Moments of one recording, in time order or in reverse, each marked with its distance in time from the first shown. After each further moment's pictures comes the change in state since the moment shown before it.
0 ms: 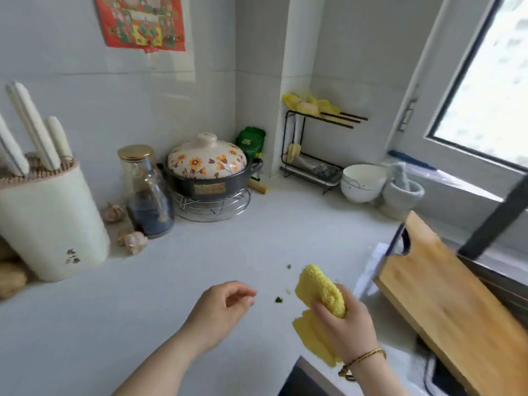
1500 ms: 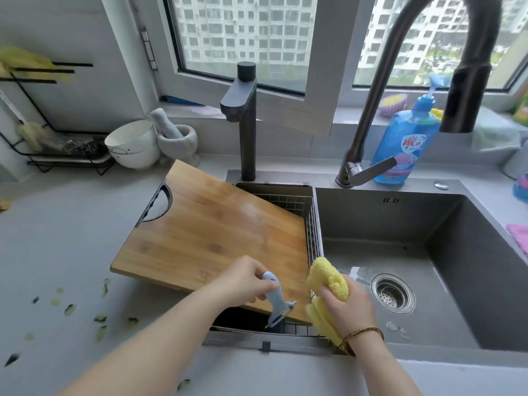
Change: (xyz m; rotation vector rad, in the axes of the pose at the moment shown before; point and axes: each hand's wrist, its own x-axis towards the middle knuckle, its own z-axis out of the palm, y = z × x) left_hand 0.027 0.145 0.368 0.444 -0.908 0.126; right_hand -0.085 0.184 -0.290 -0.134 0.582 0.537
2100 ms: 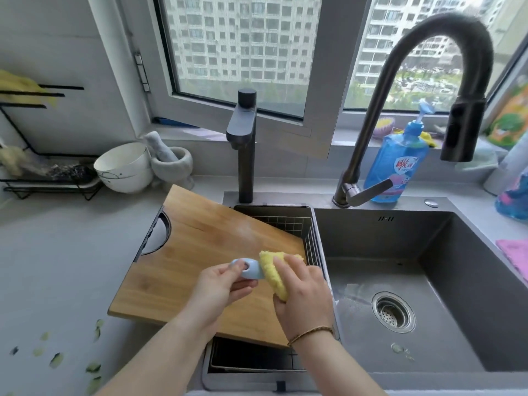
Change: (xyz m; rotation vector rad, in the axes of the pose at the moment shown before) left_hand -0.005 -0.013 -0.040 -0.986 0.300 0.013; right_hand 0.012 -0.070 0.066 -0.518 0.309 -0.693
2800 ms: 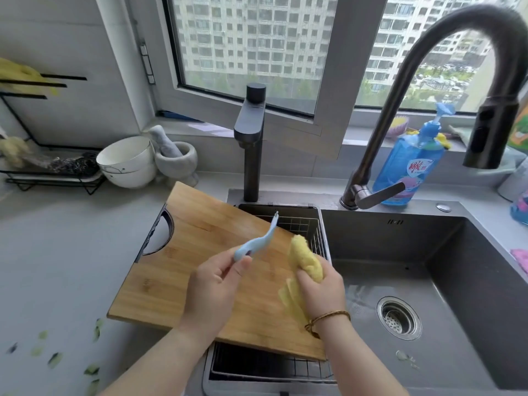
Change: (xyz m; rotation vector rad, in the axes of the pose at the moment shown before) left_hand 0.000 0.001 -0.005 0.364 0.119 0.652; right_hand 0.029 0.008 -0.012 0.725 -0.133 0.623
